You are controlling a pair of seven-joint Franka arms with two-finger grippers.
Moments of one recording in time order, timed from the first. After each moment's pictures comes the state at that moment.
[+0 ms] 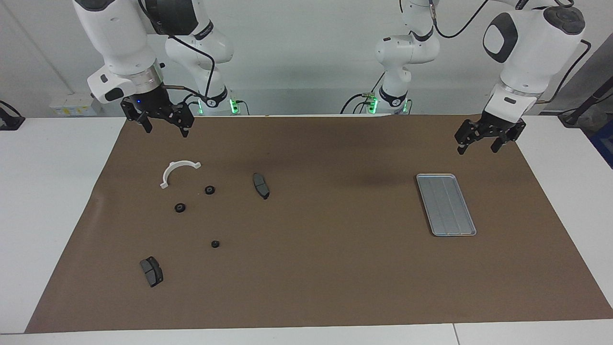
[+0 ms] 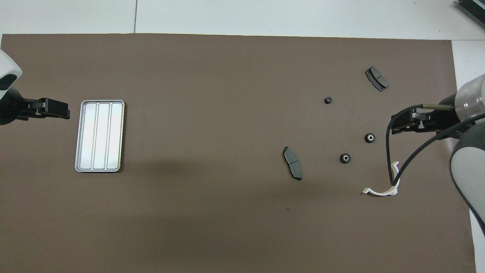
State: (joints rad) left arm 0.00 -0.02 -0.03 -1.73 0.01 1.80 0.00; right arm -0.02 -0.02 0.10 -1.63 -0.04 1.56 0.24
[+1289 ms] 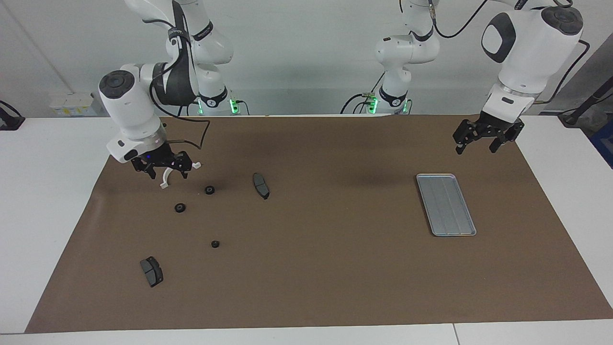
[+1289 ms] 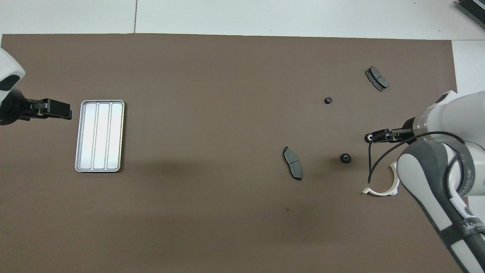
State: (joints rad) left arm 0.00 -0.02 -0.03 -1.73 0.01 1.79 0.00; right arm -0.13 0.03 0.09 -2.11 -0.04 2.16 -0.01
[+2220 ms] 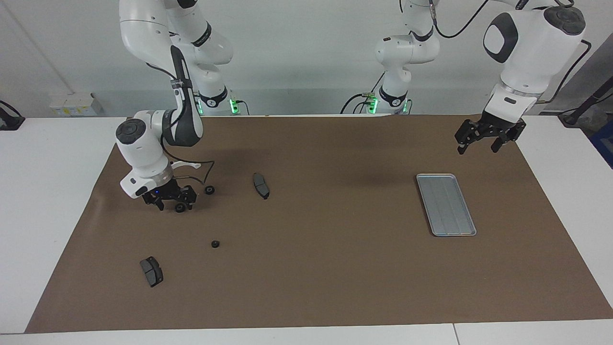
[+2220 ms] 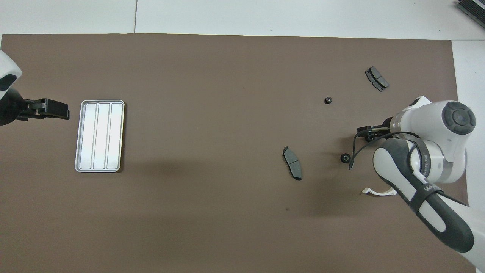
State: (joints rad) left arm 0.00 -0.02 -0.03 -1.73 0.01 1.79 0.00; right arm -0.15 0.23 0.09 -2.15 -0.04 2.45 -0.03
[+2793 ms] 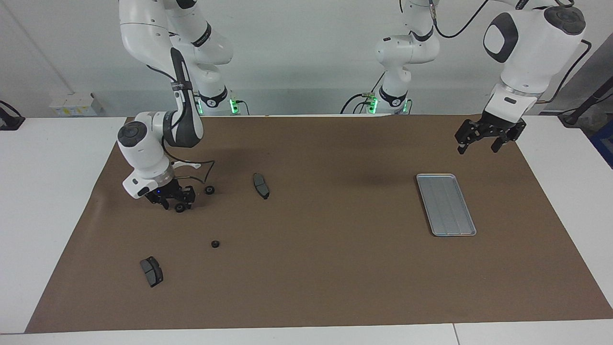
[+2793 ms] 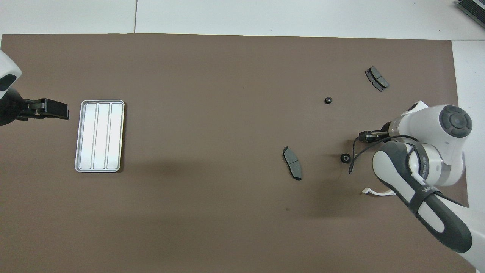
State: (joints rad) left arm 0.00 -0.02 -0.03 -1.73 0.01 1.79 0.00; right arm -0.16 0.23 0.09 -2.18 -0.04 2.45 -0.03
